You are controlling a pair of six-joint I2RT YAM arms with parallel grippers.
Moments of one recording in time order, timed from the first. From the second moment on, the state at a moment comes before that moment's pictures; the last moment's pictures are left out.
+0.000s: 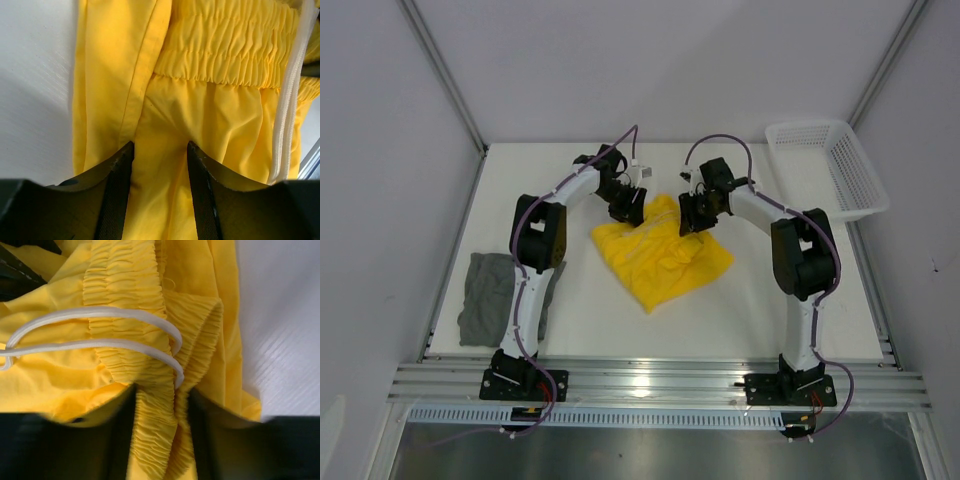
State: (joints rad) left arm -0.34 2.42 2.03 -0.91 0.64 0.17; right arm 0.37 2.05 1.52 -0.52 -0.38 0.07
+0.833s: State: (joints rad) left arm -0.34 2.31 1.82 -0.66 0.66 -0.03; right arm 0.29 1.52 0.86 -0.13 -0.36 0.61
